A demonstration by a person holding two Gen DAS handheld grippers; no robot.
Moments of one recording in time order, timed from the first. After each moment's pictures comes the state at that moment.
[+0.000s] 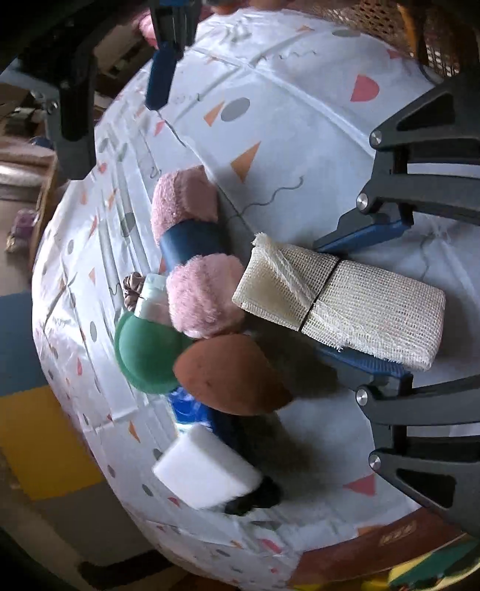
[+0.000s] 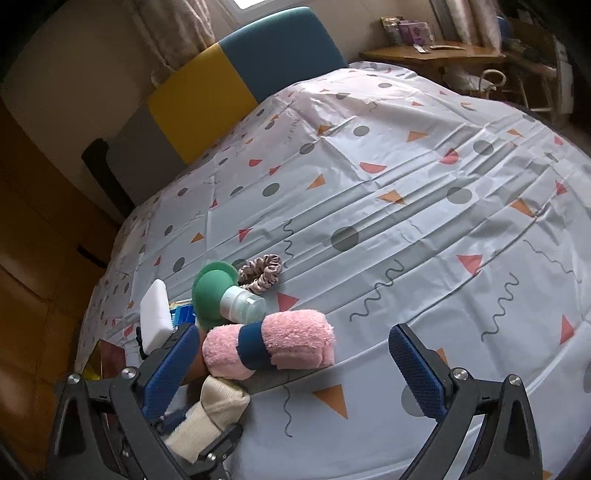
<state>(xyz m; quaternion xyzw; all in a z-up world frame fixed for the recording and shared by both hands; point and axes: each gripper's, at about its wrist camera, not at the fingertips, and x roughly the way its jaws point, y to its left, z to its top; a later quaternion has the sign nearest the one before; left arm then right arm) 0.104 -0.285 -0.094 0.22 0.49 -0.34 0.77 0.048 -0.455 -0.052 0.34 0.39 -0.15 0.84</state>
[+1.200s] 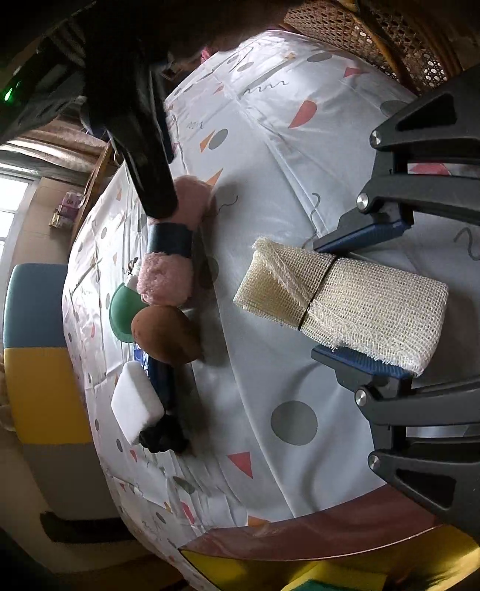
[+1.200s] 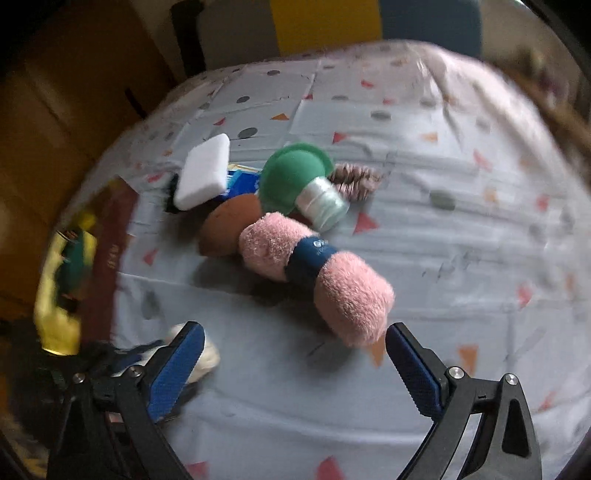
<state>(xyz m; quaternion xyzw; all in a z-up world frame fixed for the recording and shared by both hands) 0.053 -0.204 -0.094 0.13 0.46 -0.34 0.81 0.077 -0.370 -0.060 0.10 0.54 0.01 0.84</state>
